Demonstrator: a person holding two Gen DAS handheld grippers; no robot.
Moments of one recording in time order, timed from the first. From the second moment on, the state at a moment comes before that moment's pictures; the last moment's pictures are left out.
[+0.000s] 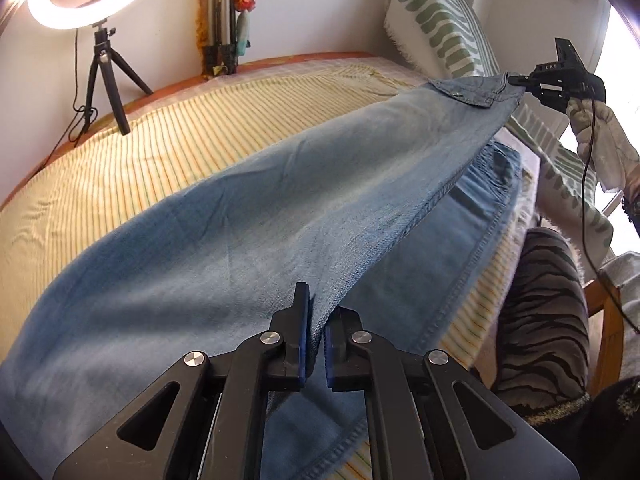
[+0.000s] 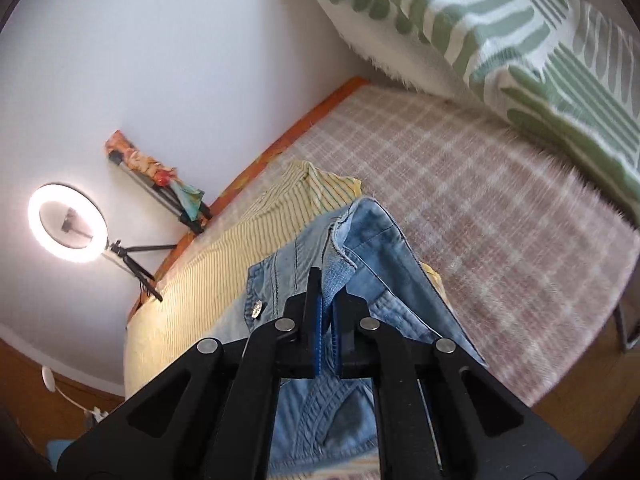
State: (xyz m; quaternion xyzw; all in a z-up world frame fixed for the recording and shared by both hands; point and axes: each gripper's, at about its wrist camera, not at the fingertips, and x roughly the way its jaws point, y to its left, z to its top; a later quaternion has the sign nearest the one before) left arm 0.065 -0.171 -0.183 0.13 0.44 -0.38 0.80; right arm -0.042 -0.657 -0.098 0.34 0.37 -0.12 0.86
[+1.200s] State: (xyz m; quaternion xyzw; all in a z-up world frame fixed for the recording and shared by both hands) left arm 0.020 -0.143 -0.200 0.07 0.48 -0.40 0.78; right arm -0.075 -0.625 -0.150 0.17 0.49 -0.22 0.83
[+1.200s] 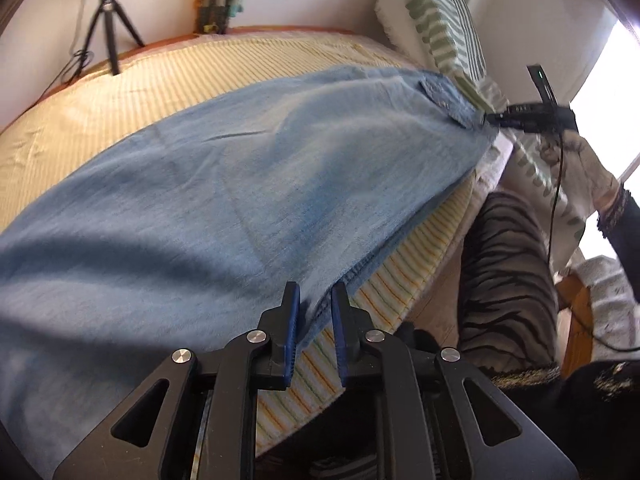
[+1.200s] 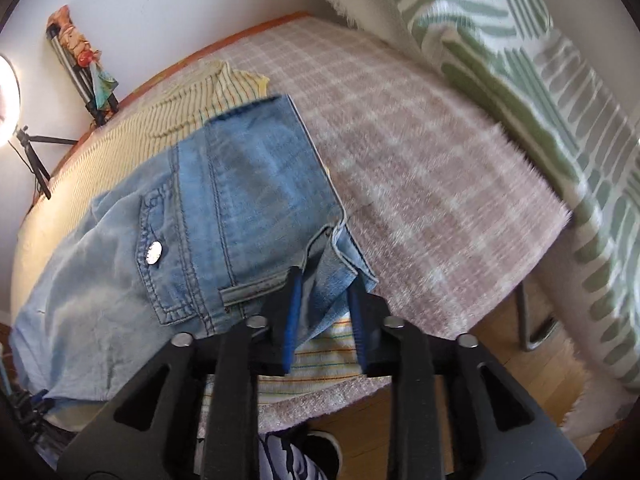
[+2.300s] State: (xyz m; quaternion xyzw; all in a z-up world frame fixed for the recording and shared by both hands) left arm -0.019 0.284 -0.188 -0.29 0.50 0.03 0.82; right arm 0.017 -0.240 -0.146 -0.12 0.48 0.29 0.82
